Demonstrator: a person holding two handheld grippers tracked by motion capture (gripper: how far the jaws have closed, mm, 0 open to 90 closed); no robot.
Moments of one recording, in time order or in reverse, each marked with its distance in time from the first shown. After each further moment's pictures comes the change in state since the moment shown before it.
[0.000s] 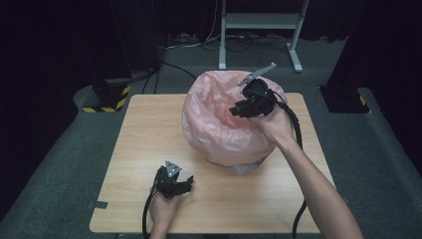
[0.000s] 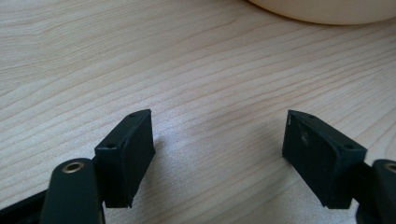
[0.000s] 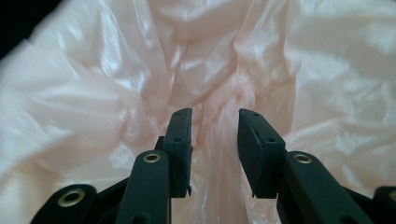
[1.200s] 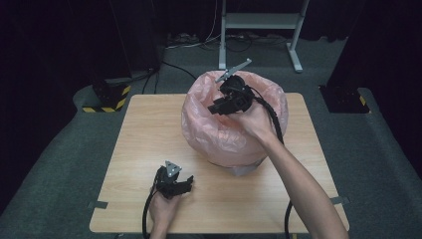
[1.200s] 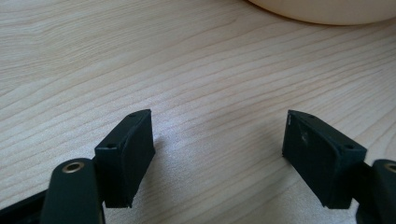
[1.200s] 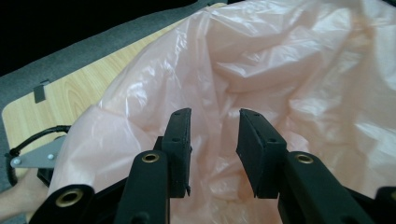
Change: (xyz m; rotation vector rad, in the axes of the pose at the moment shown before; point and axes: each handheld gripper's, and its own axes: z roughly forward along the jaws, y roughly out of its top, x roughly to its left) left arm 0.000 0.000 0.000 0.001 -0.001 -0.001; right arm 0.024 0.034 0.030 -0.021 0.099 -0.058
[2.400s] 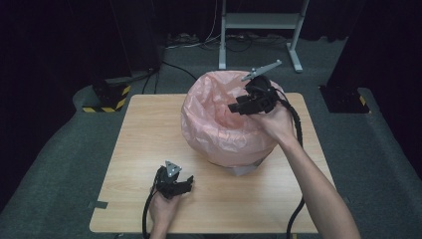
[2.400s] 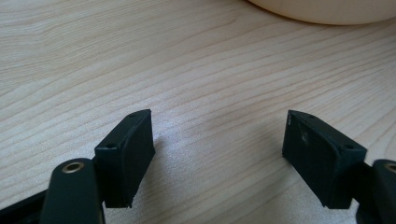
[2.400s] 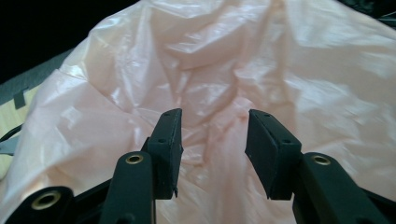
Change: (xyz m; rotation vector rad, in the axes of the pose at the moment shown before) left arm 0.000 0.000 0.000 -0.002 0.000 -0.001; right arm -0.025 -0.034 -0.039 -0.050 -0.074 0.077
